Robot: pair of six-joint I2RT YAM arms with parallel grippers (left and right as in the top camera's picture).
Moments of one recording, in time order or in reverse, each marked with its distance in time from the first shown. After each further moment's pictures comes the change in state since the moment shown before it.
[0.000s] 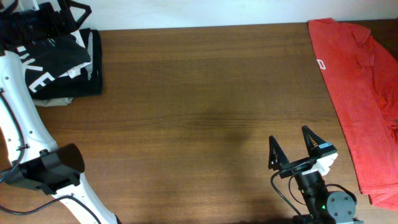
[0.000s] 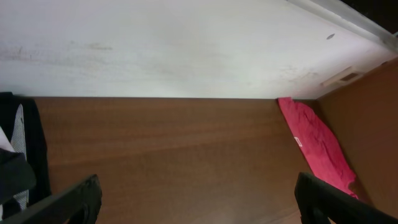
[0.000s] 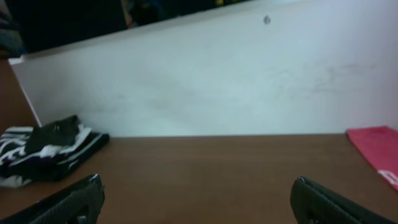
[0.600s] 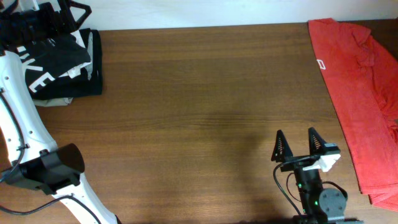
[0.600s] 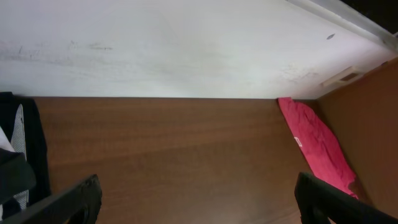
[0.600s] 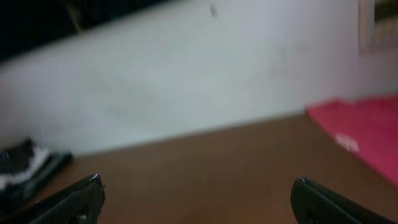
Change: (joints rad) left arm 0.000 0.000 0.000 0.000 0.000 0.000; right arm 0.001 -0.003 -0.118 0.058 0.174 0.081
